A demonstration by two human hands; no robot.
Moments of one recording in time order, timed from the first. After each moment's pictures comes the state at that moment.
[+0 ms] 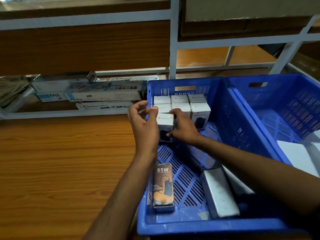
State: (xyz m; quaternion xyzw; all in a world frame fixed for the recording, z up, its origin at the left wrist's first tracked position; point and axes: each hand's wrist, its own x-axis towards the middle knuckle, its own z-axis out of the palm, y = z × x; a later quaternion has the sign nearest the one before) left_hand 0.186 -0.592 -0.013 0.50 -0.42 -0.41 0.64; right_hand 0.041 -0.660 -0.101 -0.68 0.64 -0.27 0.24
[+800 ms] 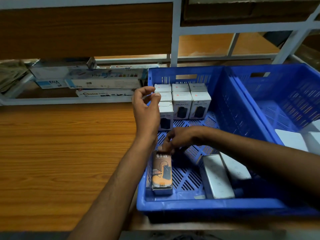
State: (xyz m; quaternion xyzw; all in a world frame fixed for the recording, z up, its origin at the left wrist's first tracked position) left_hand 0.185 -0.594 -0.013 0.49 -0.43 -0.42 0.63; right_hand 0.056 -0.608 -0.077 -0.61 0.60 0.05 0.52
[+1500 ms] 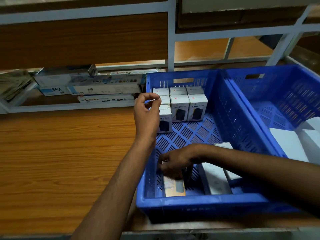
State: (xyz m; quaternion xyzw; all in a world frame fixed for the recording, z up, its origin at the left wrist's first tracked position) left_hand 0.186 -0.588 -0.014 0.50 -0.47 -0.41 0.60; right_hand 0.080 -0.546 -0.070 -0.64 0.53 0.15 0.53
